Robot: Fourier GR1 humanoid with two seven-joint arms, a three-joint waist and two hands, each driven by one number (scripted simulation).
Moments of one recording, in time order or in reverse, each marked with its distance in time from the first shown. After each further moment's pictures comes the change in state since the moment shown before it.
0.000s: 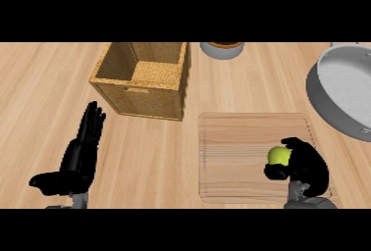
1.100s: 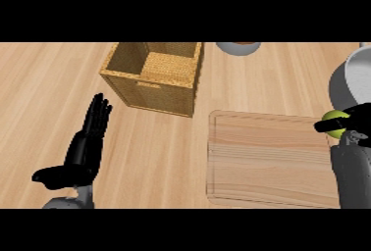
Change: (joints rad) left arm -0.053 -0.044 0.026 0.003 -0.035 -0.060 0.000; right arm -0.336 -0.184 -0.382 0.269 0.213 -0.071 0.030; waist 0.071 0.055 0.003
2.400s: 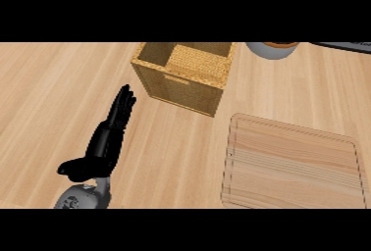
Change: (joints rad) left arm -0.096 -0.031 -0.080 0.023 -0.027 -0.038 0.016; right arm -0.472 -0.453 -0.358 0.571 0.576 -0.008 0.127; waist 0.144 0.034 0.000
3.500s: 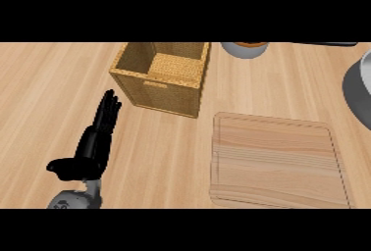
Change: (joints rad) left arm 0.049 0.012 0.061 0.013 0.012 0.034 0.010; right arm -0.053 0.135 -0.325 0.140 0.212 -0.101 0.031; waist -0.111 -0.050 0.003
